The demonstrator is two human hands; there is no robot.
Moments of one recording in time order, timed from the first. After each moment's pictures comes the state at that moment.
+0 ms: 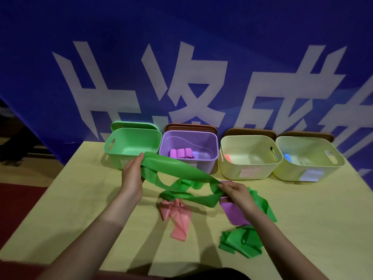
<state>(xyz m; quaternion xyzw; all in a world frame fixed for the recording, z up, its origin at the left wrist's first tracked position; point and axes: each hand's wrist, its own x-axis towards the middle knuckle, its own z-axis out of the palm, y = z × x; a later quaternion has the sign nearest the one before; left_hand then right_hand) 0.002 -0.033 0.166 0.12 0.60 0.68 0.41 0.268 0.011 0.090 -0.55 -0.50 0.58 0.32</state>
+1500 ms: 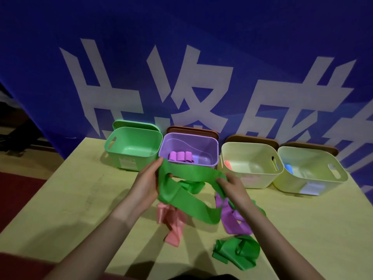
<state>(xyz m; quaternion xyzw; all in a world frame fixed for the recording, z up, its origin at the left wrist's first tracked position) 0.031 -0.034 0.162 0.19 0.47 0.62 0.60 0.253 0.033 0.128 -0.58 -0.58 0.49 0.28</state>
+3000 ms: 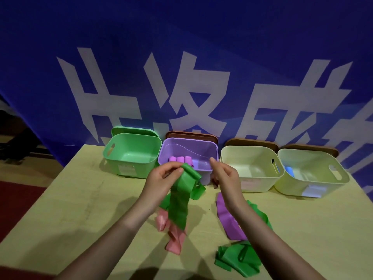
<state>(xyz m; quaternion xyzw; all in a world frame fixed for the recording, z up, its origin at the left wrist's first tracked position) 0.057 -0.033 0.189 0.43 0.58 0.55 0.41 0.219 0.025 0.168 -0.41 -0.55 0.53 0.50</state>
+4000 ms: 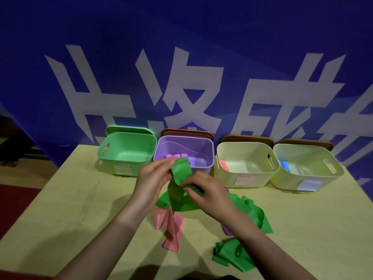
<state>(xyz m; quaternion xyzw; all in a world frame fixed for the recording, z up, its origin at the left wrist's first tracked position) 0.063 -0.028 0.200 0.26 0.49 0.64 0.52 0.221 0.012 0.142 -0.30 -0.84 0.23 0.38</state>
